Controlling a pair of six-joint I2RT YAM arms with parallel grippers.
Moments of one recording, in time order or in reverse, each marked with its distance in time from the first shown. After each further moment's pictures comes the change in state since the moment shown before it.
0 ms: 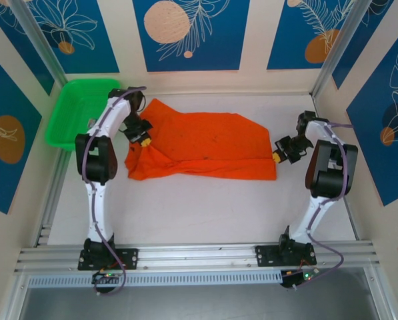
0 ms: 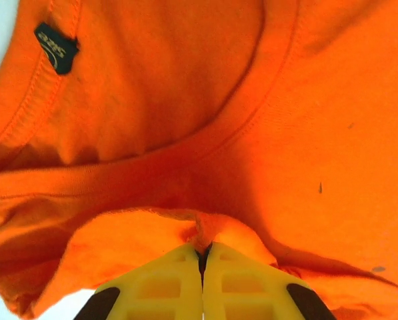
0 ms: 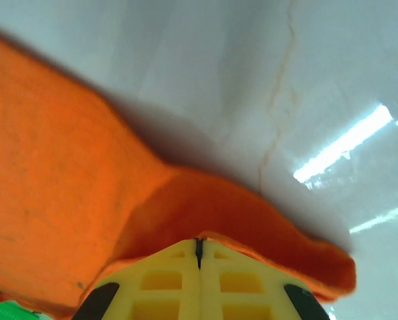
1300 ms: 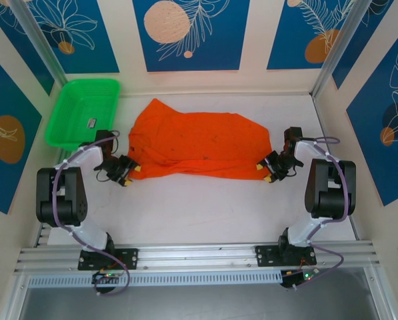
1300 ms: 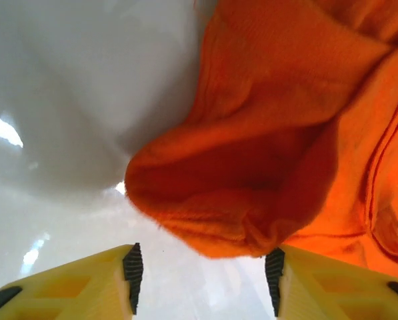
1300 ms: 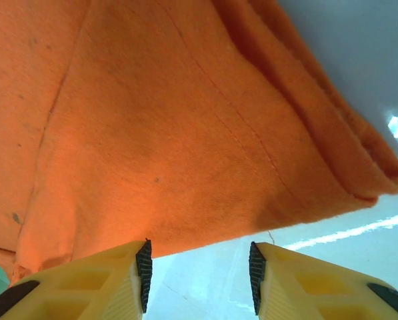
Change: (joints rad) left arm 0.180 -0.627 -1.123 0.672 0.209 -0.113; right arm 0.124 -0.271 -0.396 0.212 -0.059 -0.016
